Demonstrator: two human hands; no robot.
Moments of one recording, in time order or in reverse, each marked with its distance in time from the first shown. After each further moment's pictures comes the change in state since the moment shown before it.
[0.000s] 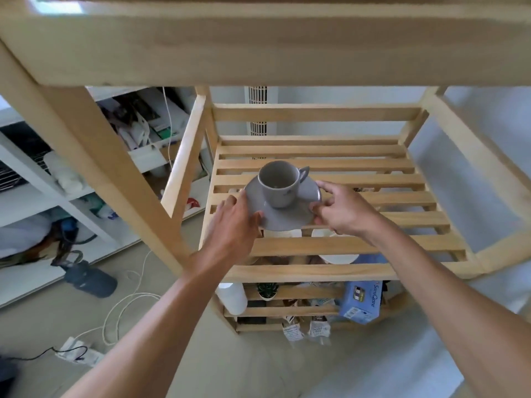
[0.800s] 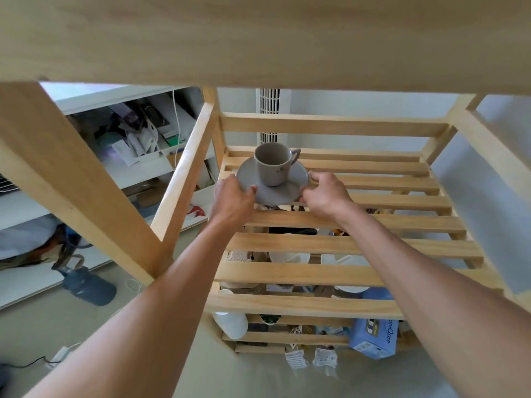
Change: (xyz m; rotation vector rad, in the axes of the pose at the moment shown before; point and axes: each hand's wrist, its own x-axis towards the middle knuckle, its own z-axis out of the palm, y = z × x) left_hand 0.089 -0.009 -0.005 -0.313 0.170 -0.317; right_hand 0.084 -0.029 0.023 0.006 0.144 0.008
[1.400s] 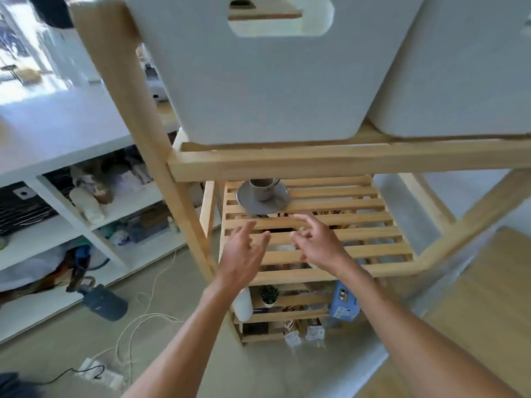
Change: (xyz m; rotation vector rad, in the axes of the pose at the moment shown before) left_hand -0.156 0.023 -0.070 -0.107 -0.186 0.216; right_hand -0.156 -0.009 -0.029 0.106 -0.047 0.002
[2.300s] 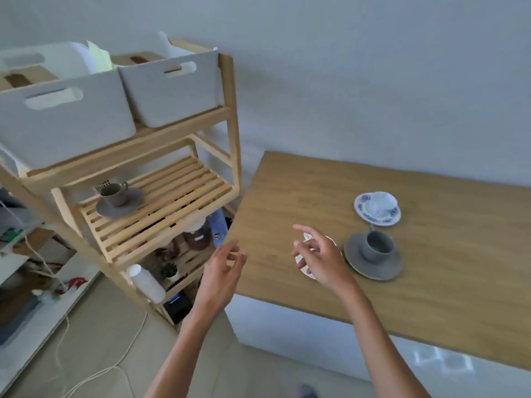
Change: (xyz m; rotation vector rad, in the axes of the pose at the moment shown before) left_hand -0.304 0.103 0.031 -0.075 -0.502 0.390; right_hand -0.473 0.055 -0.059 0.367 0.673 0.210
